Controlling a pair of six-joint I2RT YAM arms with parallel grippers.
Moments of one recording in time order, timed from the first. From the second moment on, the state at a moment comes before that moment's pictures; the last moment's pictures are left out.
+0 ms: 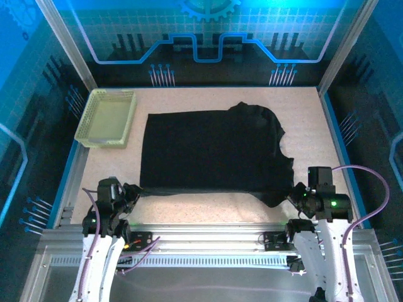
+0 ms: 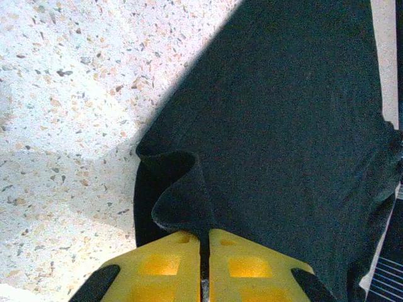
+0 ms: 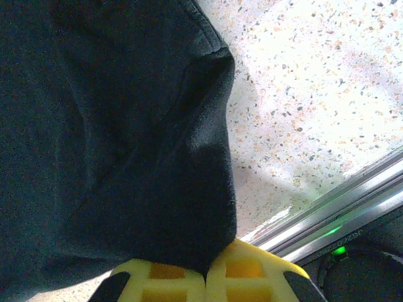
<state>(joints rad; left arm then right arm) 0.04 0.24 0.27 -0.81 0.23 -1.08 -0.08 0.54 0.74 -1.36 -0.08 0.76</state>
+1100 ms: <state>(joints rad) 0.04 1.56 0.89 -0.21 0.16 -0.82 0.00 1.60 1.31 -0.91 0.09 0.48</state>
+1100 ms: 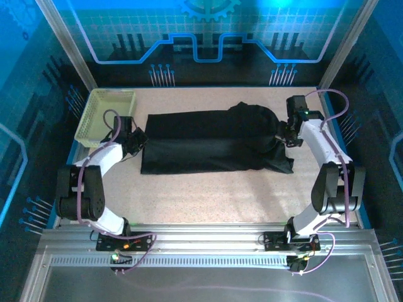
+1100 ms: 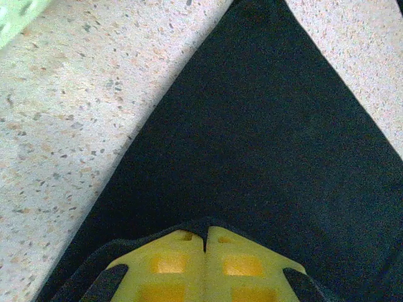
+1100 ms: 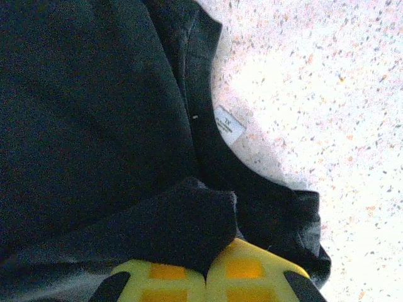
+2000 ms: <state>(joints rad) 0.03 0.34 0.38 -0.72 0.15 -1.03 0.00 0.79 0.90 -1.20 0.06 0.59</state>
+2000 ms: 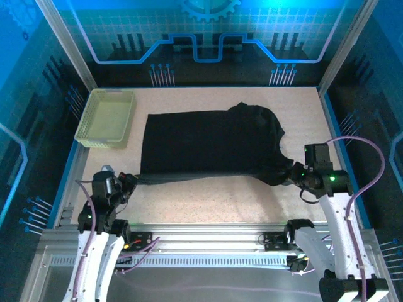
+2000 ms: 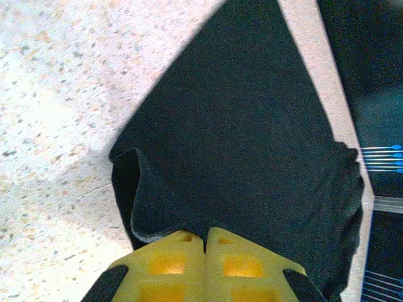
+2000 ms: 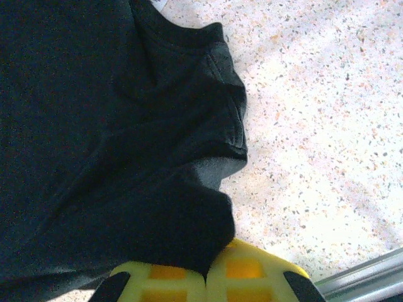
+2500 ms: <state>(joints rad) 0.00 0.97 0.56 -0.47 0.16 -0.91 0.00 1.09 0.97 -1.08 0.11 0.53</state>
